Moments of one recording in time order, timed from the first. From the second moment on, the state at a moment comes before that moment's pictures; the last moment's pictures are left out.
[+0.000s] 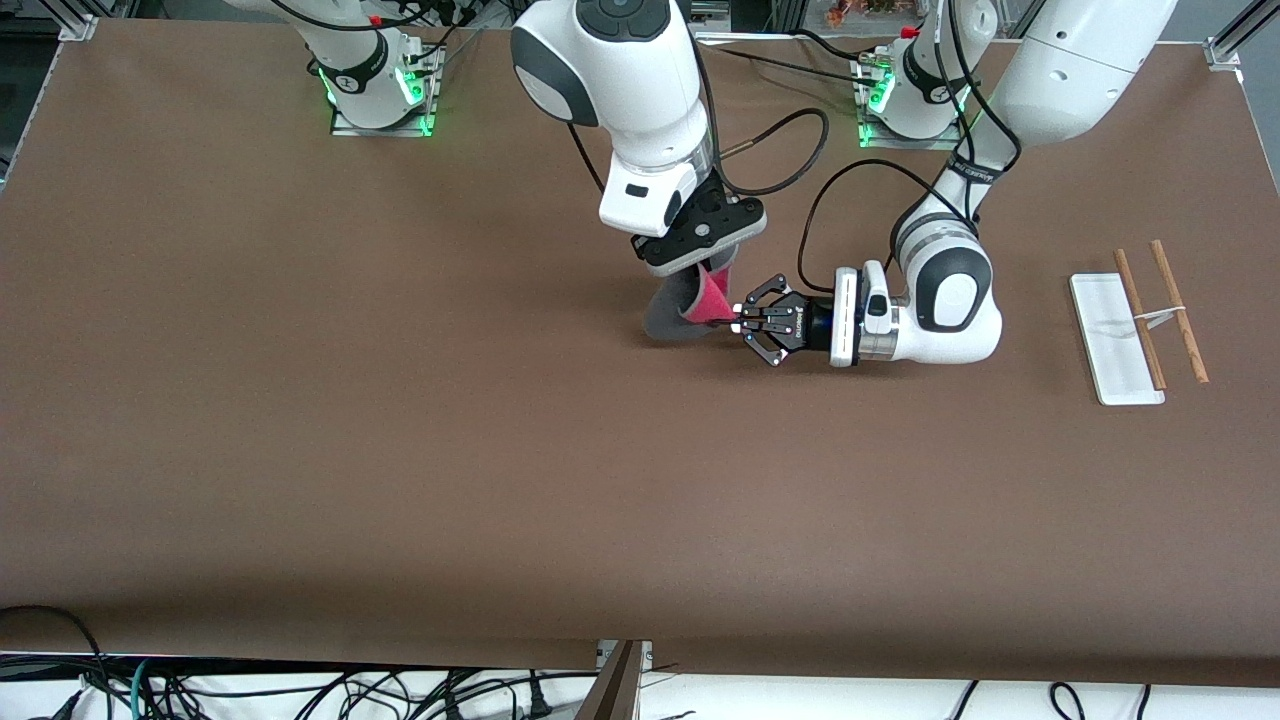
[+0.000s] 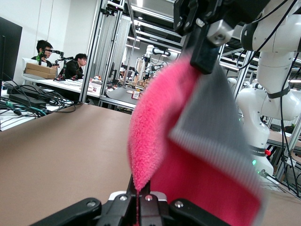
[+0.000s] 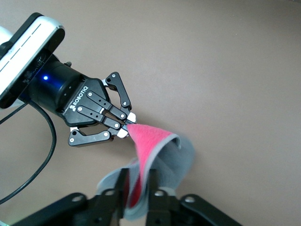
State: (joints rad) left arm -0.03 0.54 -0.25 -1.97 -1.59 1.85 2.25; right arm 0.75 0.61 0.14 -1.09 -0.03 1.94 0.48
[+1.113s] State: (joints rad) left arm 0.28 0.40 -0.23 -1.59 -0.75 1.54 1.72; right arm 0.70 0.56 0.02 -1.08 -0.10 1.81 0.42
